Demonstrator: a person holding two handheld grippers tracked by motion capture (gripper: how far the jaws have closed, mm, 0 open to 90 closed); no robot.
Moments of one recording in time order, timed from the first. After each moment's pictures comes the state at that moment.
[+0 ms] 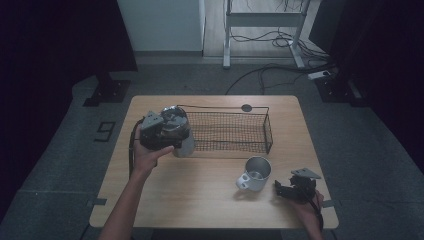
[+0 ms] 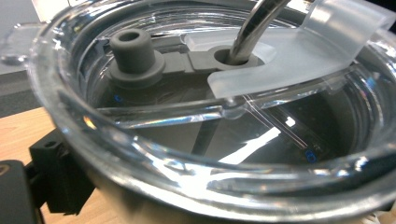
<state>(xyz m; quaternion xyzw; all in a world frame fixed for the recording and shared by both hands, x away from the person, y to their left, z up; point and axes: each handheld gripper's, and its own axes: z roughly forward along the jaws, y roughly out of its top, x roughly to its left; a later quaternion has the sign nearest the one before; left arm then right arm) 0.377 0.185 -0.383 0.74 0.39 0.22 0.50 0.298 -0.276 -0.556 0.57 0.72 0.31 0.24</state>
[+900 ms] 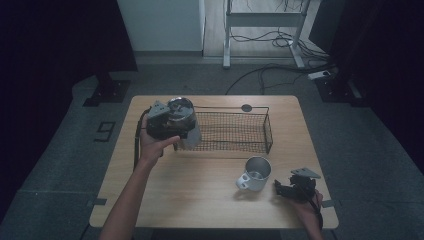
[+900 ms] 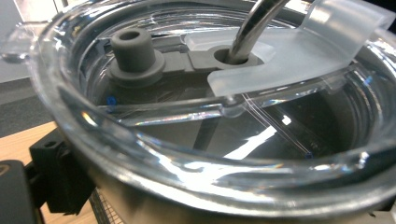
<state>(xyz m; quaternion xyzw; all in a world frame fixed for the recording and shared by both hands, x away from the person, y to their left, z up) 0.403 0.170 -0.371 0.74 0.37 0.21 0.52 0.300 -0.275 -0.556 0.57 0.72 0.32 0.25</state>
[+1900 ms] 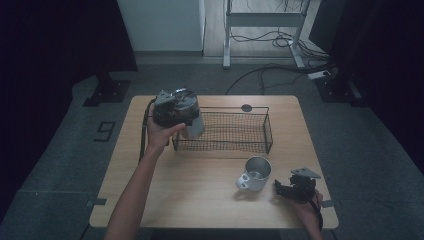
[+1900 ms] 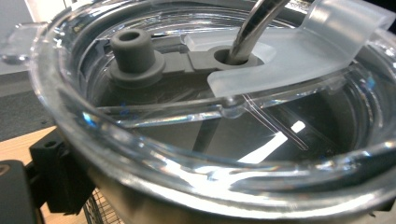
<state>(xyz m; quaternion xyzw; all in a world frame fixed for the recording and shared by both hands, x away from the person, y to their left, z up) 0.446 0.160 -0.375 0.74 0.40 0.20 0.51 0.300 -0.275 -0.556 0.57 0.72 0.32 0.25</state>
